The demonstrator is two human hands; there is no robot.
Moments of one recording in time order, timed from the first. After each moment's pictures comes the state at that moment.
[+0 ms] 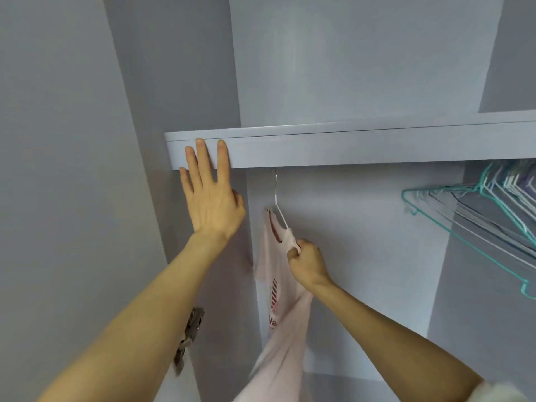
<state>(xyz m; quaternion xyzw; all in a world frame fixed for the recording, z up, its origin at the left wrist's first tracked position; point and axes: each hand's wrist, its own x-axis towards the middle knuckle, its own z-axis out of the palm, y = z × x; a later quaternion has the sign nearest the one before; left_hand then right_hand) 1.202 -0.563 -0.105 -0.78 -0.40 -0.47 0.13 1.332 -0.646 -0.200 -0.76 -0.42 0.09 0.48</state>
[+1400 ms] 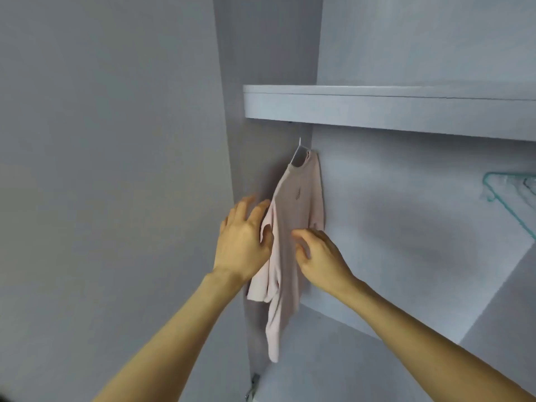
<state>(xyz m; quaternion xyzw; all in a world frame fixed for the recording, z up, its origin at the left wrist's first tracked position) 1.123 -0.698 -0.179 -0.81 -0.46 -0.36 -0.02 1.278 -0.735 -0.211 -0.64 -0.68 0.06 0.36</state>
